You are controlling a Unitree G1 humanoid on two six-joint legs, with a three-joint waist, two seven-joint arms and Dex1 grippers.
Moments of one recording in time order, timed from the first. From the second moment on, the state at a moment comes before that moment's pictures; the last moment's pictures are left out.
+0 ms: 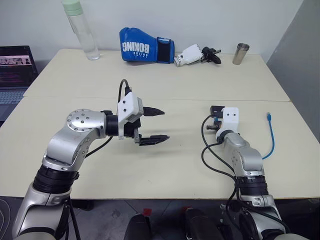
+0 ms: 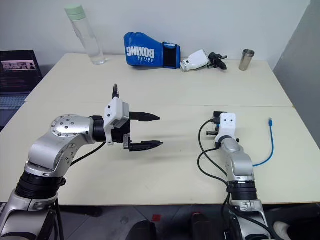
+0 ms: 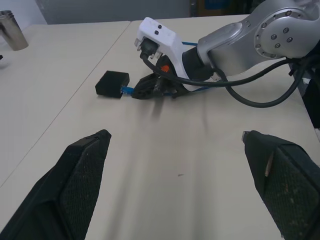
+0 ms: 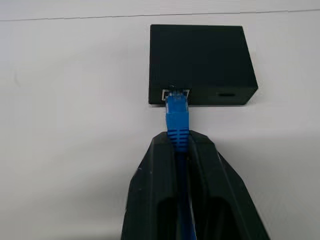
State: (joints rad) left arm -0.57 0.72 -0.10 -0.21 -0.46 0.49 -1.08; right arm -0.50 -0.14 -0.05 0.08 0.11 0.67 -0.02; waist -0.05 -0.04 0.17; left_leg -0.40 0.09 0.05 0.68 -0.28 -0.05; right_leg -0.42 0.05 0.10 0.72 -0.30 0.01
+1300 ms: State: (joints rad) left arm -0.67 0.70 0.08 -0.03 -0.73 0.91 -1.04; right arm -0.69 -0.54 0.41 0.10 -0.32 -0.52 0.61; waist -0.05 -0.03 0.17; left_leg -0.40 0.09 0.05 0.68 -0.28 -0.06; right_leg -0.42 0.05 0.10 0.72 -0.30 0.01
